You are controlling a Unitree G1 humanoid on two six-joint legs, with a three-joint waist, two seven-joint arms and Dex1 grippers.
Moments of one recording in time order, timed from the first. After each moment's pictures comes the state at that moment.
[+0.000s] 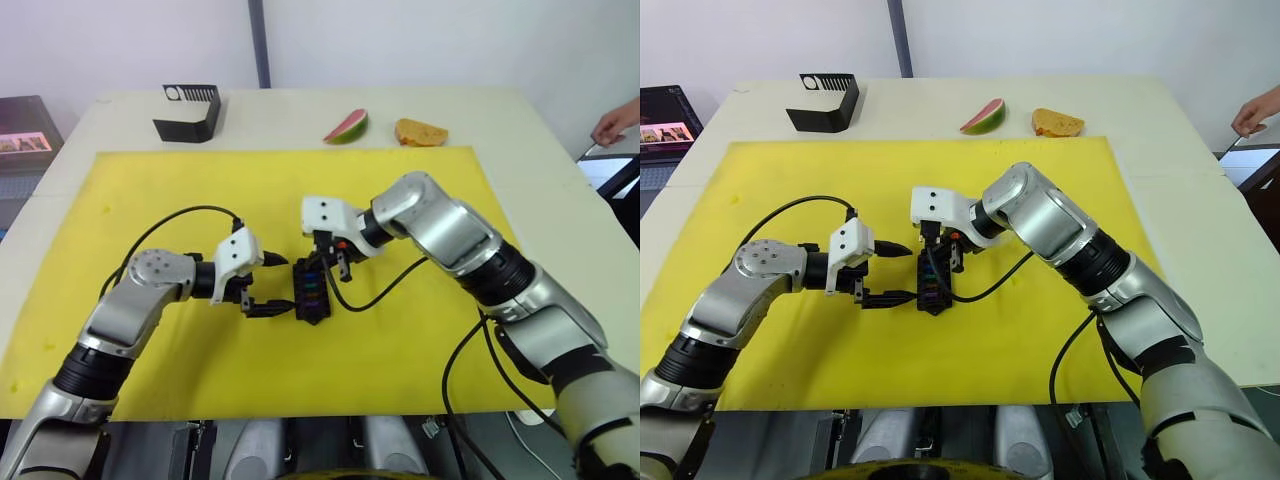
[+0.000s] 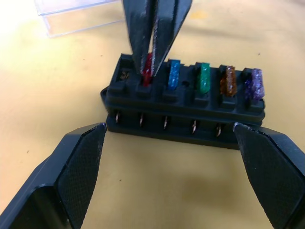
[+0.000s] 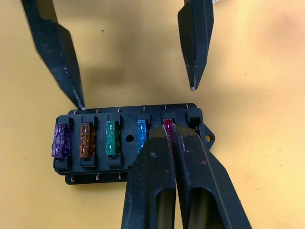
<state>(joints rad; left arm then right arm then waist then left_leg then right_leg) -0.38 0.70 -0.19 -0.17 -0.34 0.42 -1.11 -1.04 -0.51 0.64 0.02 0.11 0.84 1.21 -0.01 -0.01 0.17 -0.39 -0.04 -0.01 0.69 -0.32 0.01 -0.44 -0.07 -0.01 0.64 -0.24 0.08</state>
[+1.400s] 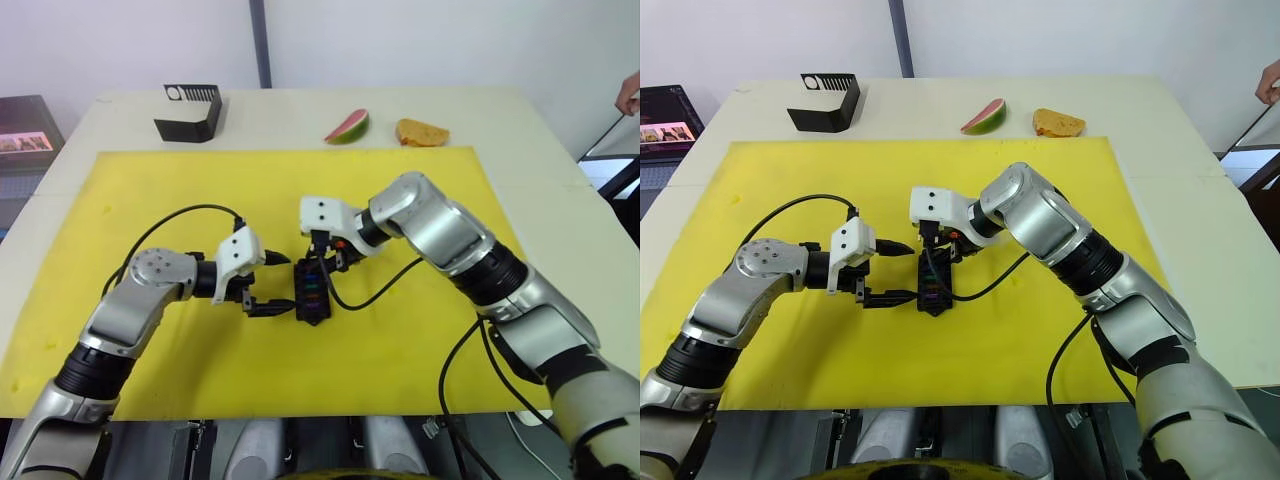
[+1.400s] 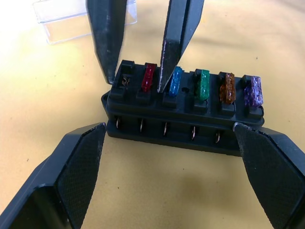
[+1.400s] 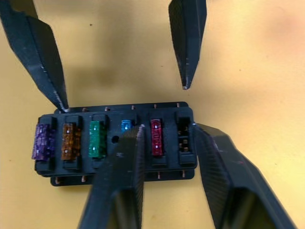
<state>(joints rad) -0.39 0.70 -0.19 -0.16 -0.33 0.42 -1.11 -1.04 -0.48 0.62 0.04 0.06 0.84 1.23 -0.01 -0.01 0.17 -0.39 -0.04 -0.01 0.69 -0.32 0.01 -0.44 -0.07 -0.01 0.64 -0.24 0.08</state>
